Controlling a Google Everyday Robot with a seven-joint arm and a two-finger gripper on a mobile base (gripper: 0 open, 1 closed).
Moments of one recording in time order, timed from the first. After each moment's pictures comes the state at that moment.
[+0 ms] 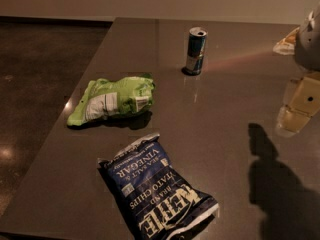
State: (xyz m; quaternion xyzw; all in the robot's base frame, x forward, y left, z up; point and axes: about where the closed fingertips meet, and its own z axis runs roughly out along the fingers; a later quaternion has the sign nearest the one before) arm 0.438 -0.217 0.976 -0.60 0.78 -0.03 0.16
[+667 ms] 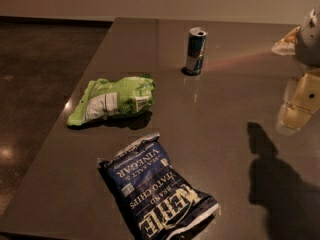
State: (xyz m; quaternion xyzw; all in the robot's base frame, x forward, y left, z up) arm 0.440 -0.215 0.976 -0.61 0.78 -0.01 0.16
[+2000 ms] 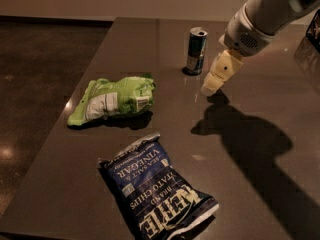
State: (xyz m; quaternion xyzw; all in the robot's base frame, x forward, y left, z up) arm 0.576 -0.138 0.932 -0.55 0.80 0.07 0.24
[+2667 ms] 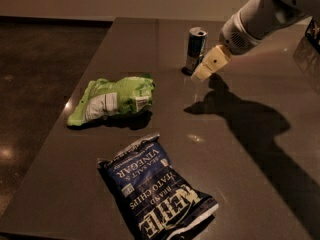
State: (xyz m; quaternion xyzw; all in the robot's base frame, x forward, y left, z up) arm 0.637 -0.136 0.914 -0.48 0.82 0.10 0.29
